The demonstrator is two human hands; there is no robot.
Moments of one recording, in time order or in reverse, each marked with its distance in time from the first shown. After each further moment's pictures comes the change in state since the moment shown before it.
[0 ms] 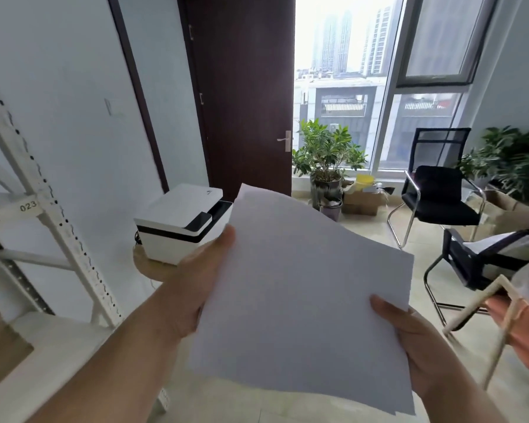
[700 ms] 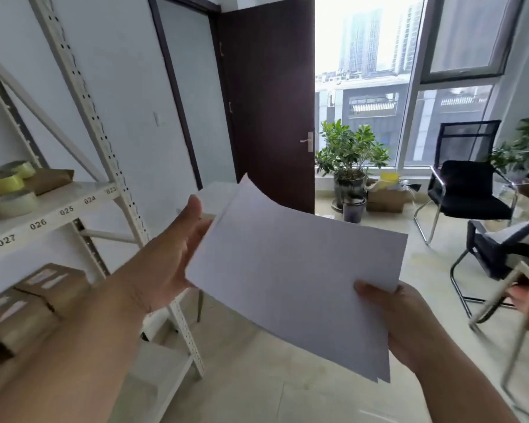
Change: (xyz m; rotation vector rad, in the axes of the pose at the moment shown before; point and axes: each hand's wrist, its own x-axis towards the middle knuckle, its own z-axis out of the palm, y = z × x) left_hand -0.164 0.039 -0.026 0.195 -0.076 -0.034; right_hand -0.128 0.015 0.039 -0.125 0.064 -0.130
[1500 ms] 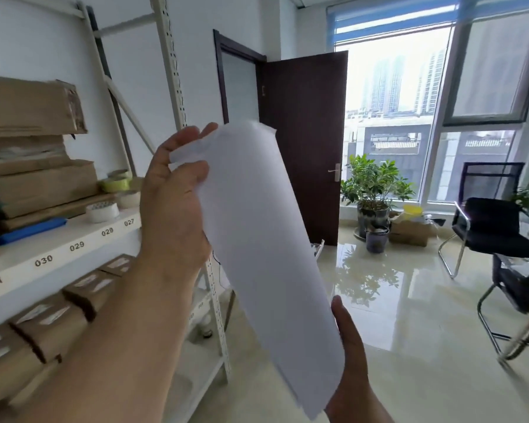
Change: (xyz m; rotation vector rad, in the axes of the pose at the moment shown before) left_hand -0.206 0.078 -0.007 -0.450 0.434 0.753; right_hand -0.192 0.083 0.177 0.644 -0.530 0.317
